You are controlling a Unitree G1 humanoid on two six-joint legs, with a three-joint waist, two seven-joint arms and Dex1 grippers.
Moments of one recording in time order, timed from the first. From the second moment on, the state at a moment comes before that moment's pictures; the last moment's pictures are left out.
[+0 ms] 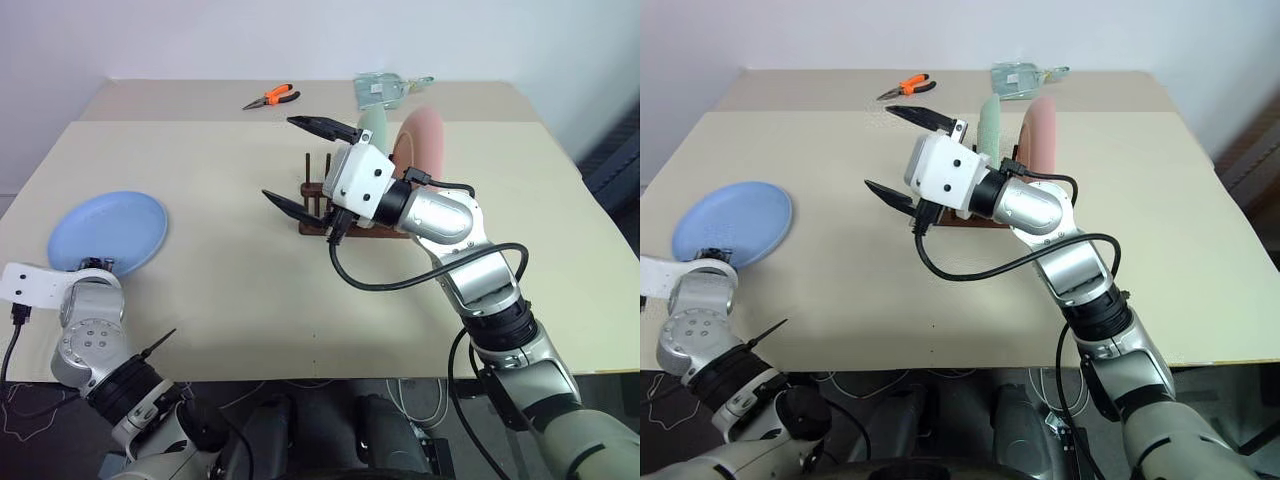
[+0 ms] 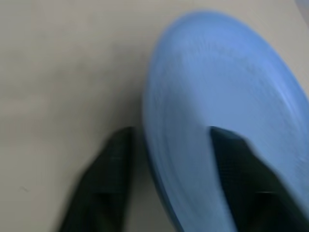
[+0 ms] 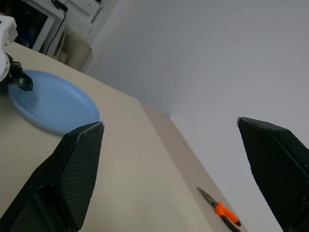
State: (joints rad) left arm -0.48 0.06 0.96 -0.16 -0.74 0.71 0.66; right arm -0.73 -0.37 0.31 -0.23 0.05 0.13 0.63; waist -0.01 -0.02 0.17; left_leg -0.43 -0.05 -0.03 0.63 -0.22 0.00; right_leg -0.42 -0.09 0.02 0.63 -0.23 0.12
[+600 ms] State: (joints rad) left arm -0.69 0.18 0.41 -0.32 -0.78 0.80 0.38; right arm -0.76 -0.38 0.43 -0.09 -0.21 -0.05 0.66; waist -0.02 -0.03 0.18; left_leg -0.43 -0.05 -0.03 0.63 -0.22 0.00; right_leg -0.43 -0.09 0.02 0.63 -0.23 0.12
